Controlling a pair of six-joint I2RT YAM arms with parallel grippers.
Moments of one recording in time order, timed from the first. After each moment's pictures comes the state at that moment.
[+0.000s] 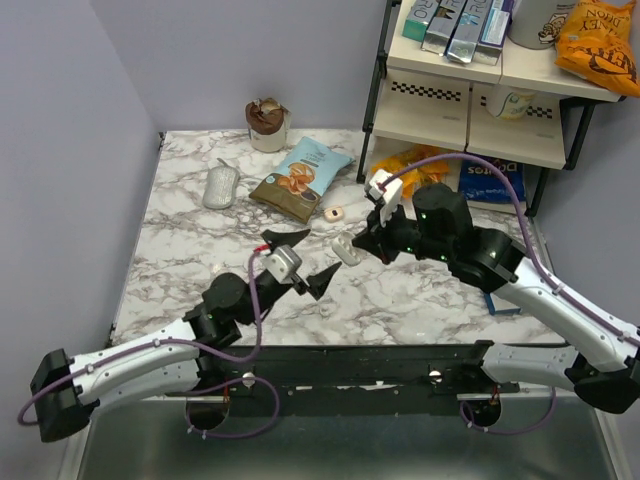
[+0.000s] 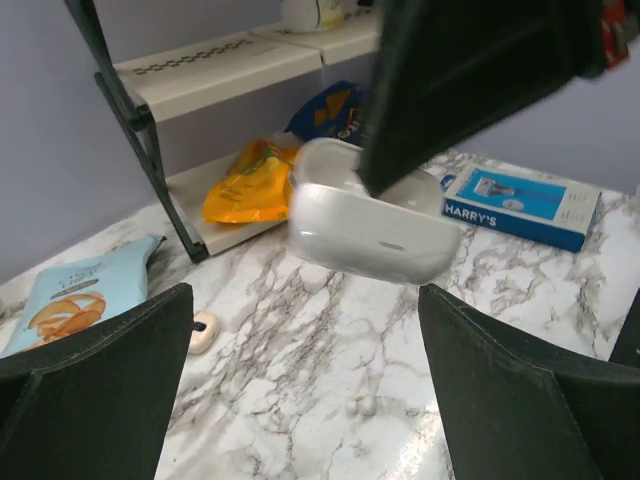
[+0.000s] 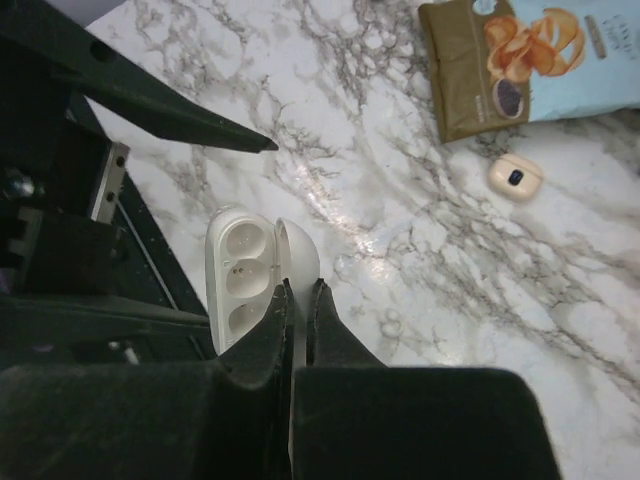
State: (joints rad) left arm -1.14 0.78 0.42 0.55 -0.23 0.14; right arm 0.88 1.14 1.29 -0.58 -0.14 0.03
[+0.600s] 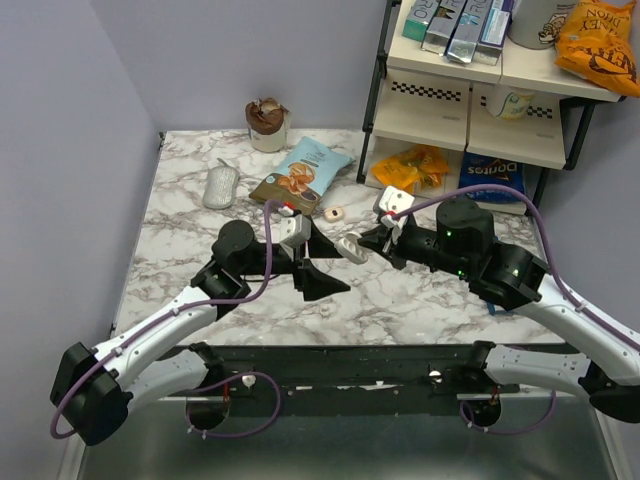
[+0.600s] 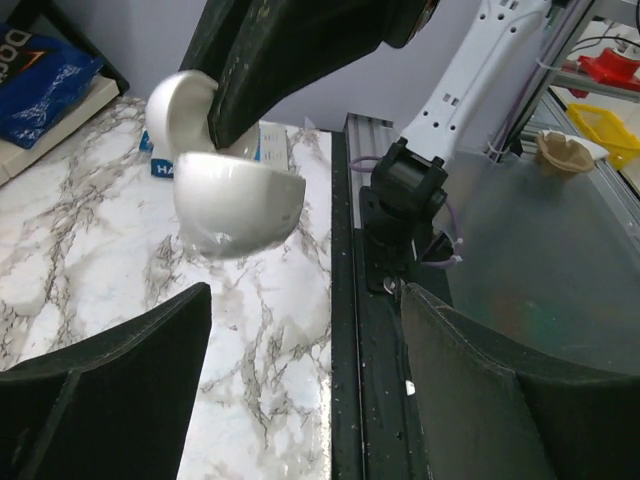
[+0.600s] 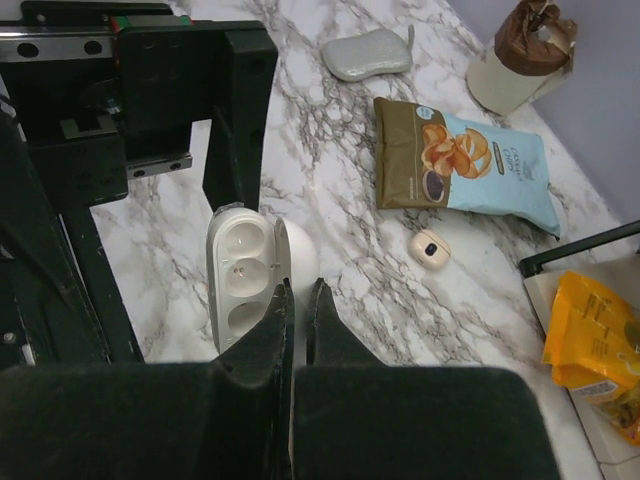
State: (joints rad) left arm -0.70 0.97 0.64 0.43 0.85 -0.26; right arm 0.95 0.99 1.20 -0.49 -0.07 -0.25
